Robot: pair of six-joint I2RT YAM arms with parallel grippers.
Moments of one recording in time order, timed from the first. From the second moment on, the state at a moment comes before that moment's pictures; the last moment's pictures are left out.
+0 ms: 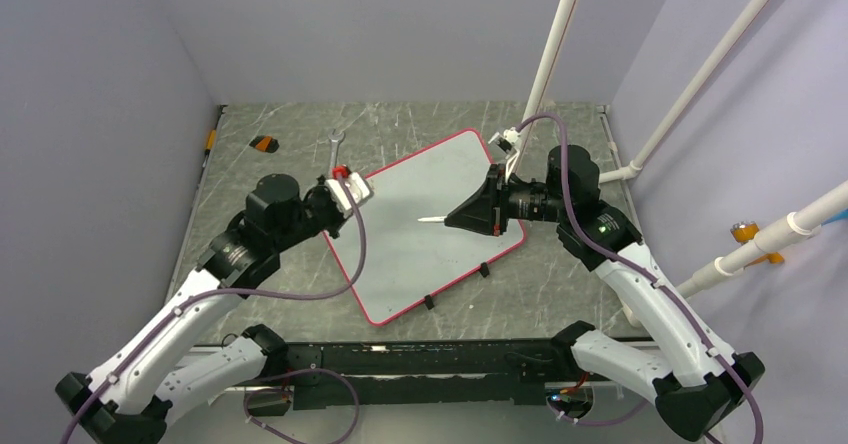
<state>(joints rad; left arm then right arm) -0.64 0.86 0.95 -0.36 0.23 0.42 0.52 0.97 1.07 -0.35 -0.82 0.38</state>
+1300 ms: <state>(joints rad) -0.07 1.02 0.50 -0.27 -0.18 -0.49 0.52 0.88 0.98 -0.35 -0.73 0.41</state>
